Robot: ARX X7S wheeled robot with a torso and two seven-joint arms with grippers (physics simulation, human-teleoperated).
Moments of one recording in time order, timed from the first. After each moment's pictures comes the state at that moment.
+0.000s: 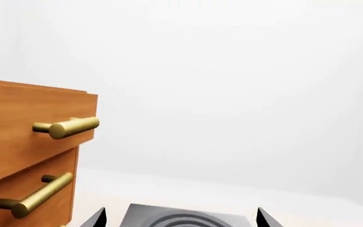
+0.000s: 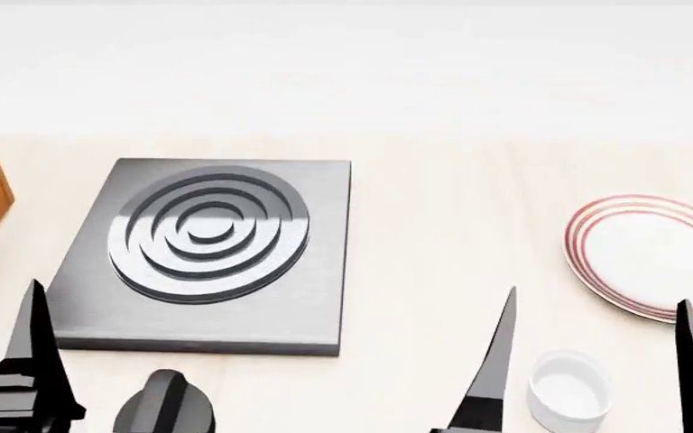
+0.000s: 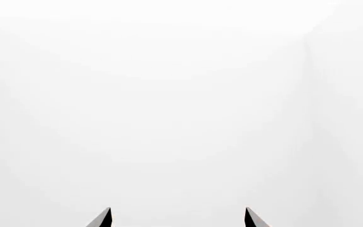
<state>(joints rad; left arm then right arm) -0.02 -0.18 -0.02 0.65 -0.32 -0.34 -0.16 -0.09 0.18 0.01 -0.79 0.11 0.19 0.18</state>
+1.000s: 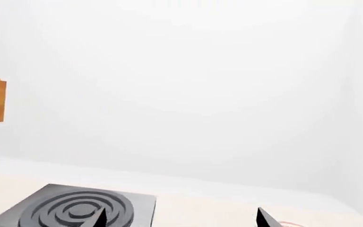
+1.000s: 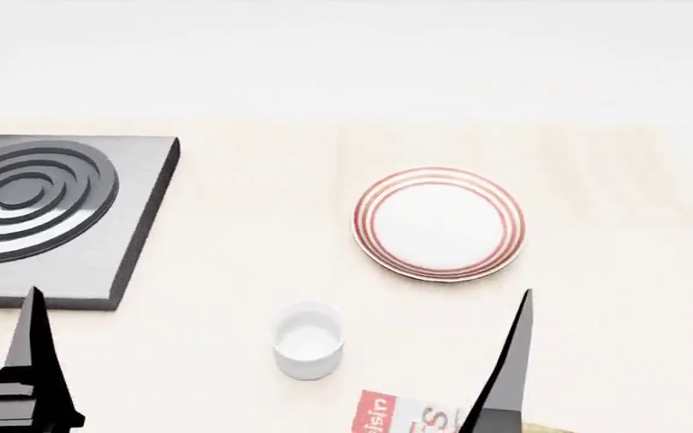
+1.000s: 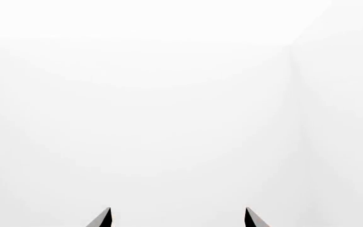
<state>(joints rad) 0.00 -0.22 0.01 0.64 -0.35 -0.30 -0.20 -0.12 0.22 0.03 -0.79 0.17 0.10 0.20</state>
